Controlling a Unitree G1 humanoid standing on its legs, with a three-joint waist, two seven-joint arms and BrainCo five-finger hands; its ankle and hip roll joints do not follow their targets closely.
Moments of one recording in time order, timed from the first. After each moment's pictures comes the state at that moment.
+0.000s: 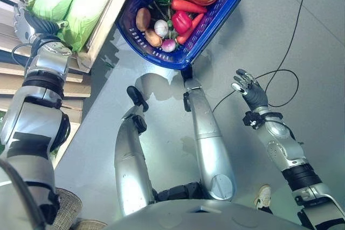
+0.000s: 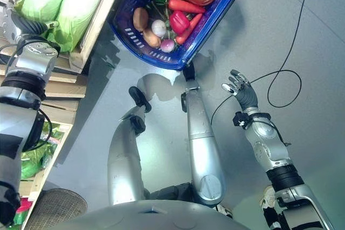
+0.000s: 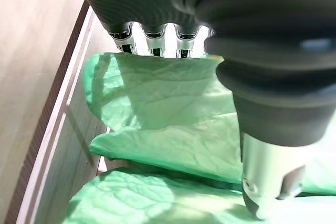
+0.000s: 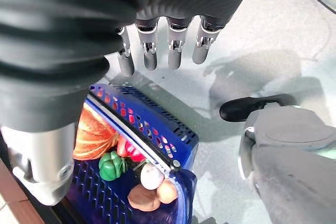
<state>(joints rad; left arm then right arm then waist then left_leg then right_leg) -1.12 0.75 -0.44 1.09 -0.17 0.27 0.62 -0.12 -0.57 0.21 0.16 0.69 -0.09 -0.06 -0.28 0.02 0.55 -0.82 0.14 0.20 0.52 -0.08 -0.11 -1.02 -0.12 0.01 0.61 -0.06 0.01</state>
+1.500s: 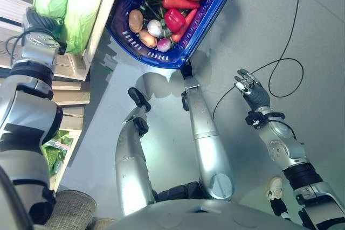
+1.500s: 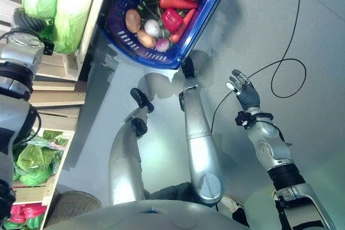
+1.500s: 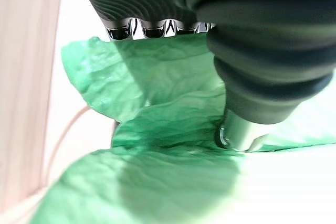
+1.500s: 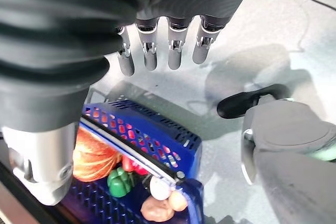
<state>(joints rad) -1.18 0.79 -0.55 1.19 -0.34 0.15 0.31 -0.13 -0.58 0.21 0.19 0.76 -0.12 -0.01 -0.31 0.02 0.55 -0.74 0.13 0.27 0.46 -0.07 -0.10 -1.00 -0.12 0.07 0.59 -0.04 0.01</state>
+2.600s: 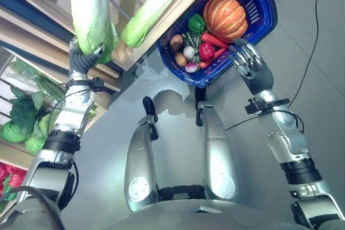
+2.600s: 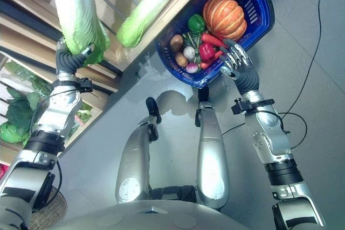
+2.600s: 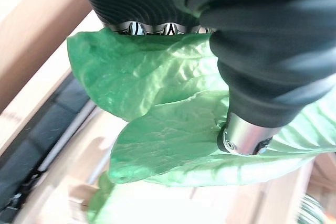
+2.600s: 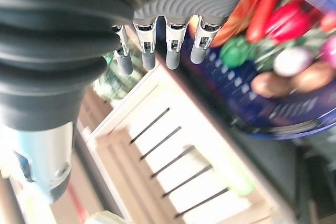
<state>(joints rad) -0.40 0.64 -0.16 0.27 -0.13 -0.20 0.40 -0.20 -0.51 0.11 -0.09 0.69 -0.13 0.11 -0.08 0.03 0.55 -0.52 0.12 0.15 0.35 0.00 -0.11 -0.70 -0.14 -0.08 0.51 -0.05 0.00</state>
